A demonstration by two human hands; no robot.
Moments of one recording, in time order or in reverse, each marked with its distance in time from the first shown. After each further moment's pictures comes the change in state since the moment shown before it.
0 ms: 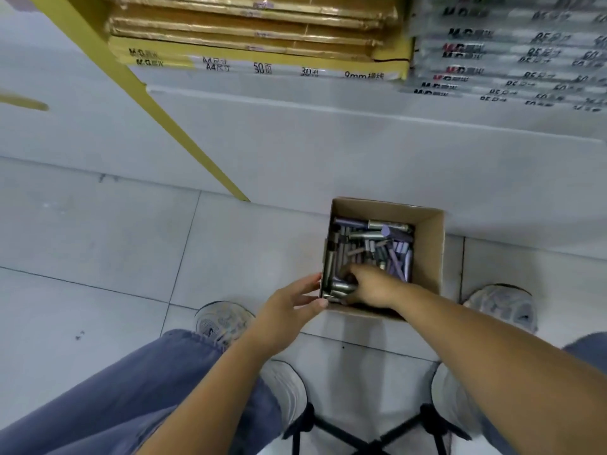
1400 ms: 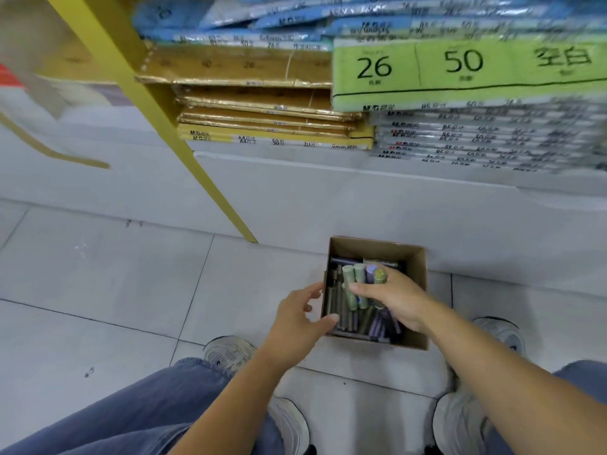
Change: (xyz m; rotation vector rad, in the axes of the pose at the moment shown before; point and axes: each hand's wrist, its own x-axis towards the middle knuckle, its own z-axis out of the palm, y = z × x) left_hand -0.013 0.042 0.007 0.129 0.155 0.077; right_hand -0.077 -0.028 -0.049 0.879 0.220 -0.116
